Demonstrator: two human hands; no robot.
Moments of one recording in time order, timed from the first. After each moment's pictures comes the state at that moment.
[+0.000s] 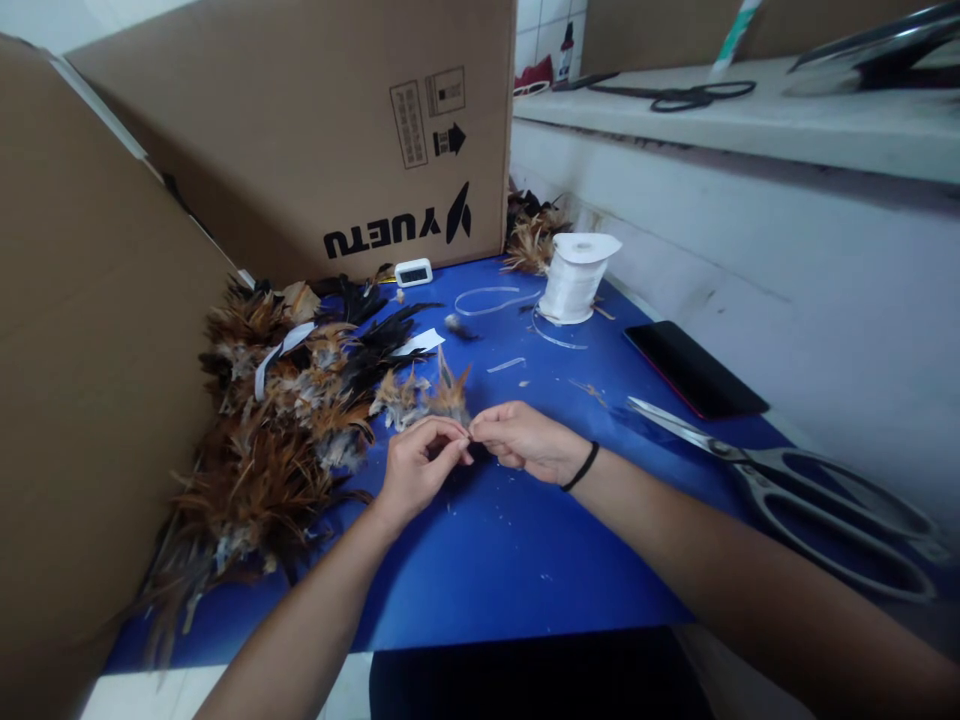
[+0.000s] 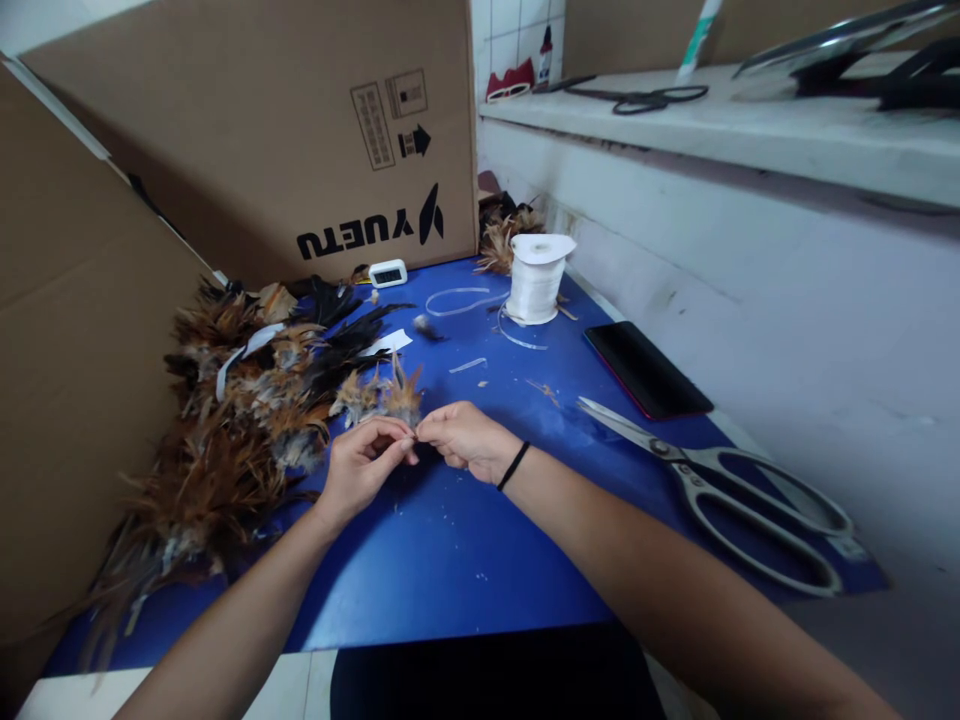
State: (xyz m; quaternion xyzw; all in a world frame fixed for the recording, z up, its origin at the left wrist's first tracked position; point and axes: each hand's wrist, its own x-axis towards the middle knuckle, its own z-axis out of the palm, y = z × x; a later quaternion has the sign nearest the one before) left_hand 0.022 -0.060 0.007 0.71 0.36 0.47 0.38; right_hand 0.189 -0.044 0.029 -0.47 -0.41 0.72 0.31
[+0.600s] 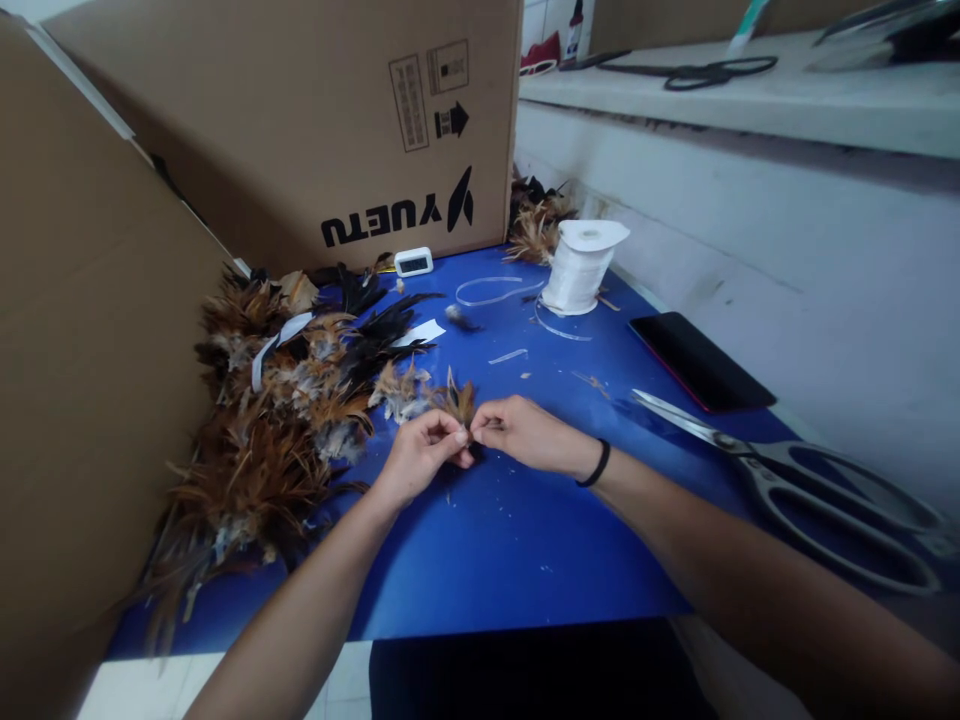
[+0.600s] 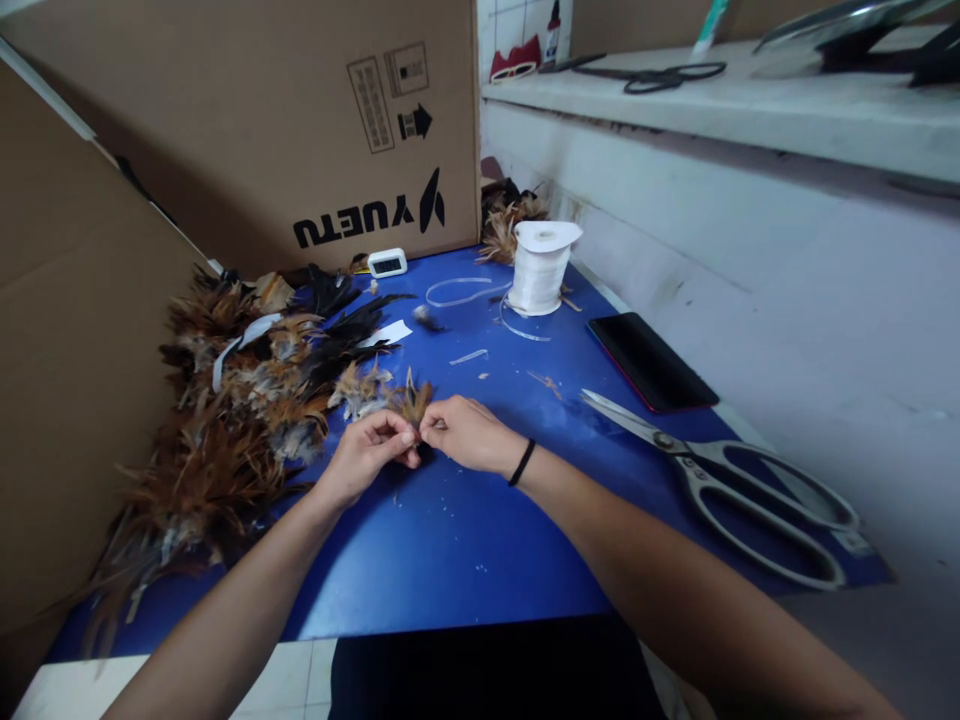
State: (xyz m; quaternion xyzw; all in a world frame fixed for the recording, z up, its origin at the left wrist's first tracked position) left_hand 0.022 -0.054 0.008 0.56 0.43 0.37 0.60; right_hand 0.199 -0.043 0.025 -0.51 -0.72 0.40 0.24
